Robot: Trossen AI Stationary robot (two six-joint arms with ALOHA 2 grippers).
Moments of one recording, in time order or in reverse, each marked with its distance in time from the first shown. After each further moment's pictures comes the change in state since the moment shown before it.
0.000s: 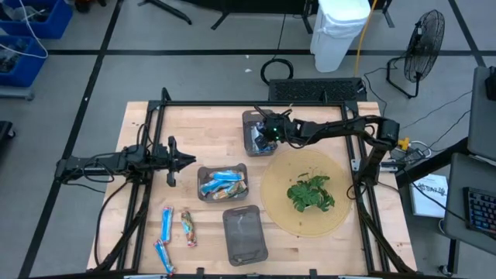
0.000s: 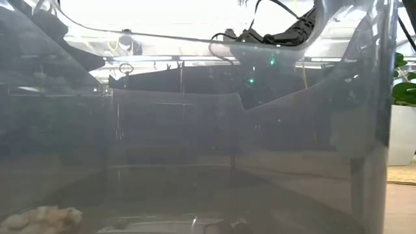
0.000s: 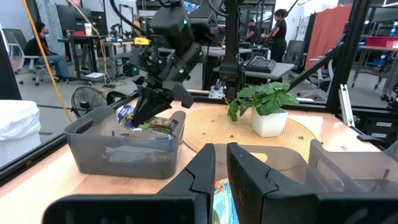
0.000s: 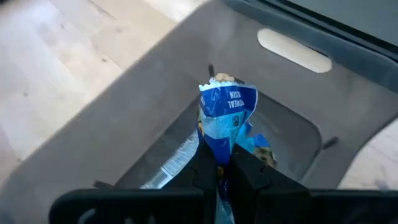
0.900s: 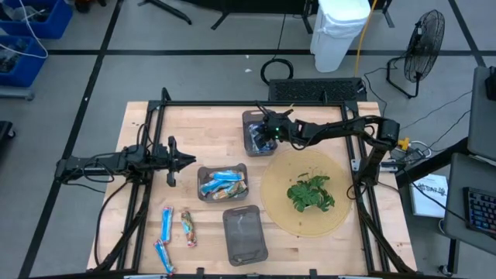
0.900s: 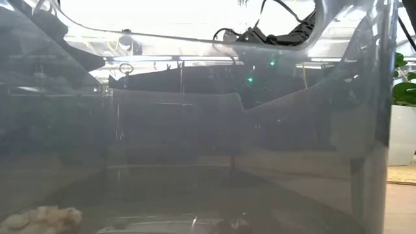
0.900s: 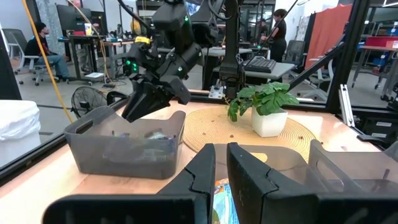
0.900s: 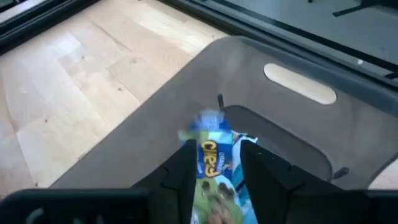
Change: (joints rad) left arm 0.000 0.000 0.000 0.000 0.000 0.000; right arm -0.001 0.000 -0.036 0.153 -0.001 -0.020
